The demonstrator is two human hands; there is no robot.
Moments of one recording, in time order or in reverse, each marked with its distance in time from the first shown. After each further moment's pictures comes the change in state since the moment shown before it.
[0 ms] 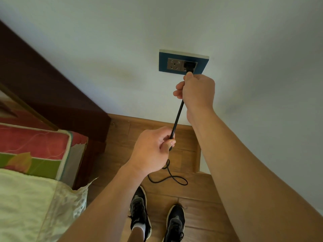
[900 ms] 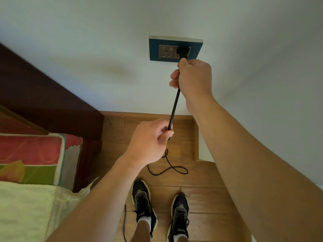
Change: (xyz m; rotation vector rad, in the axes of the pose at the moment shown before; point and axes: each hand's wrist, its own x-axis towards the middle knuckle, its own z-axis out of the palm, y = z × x) left_hand 0.011 -0.013 -0.004 -0.017 -0.054 0.094; right_hand 0.005 0.001 -0.001 -0.056 -0.008 -0.040
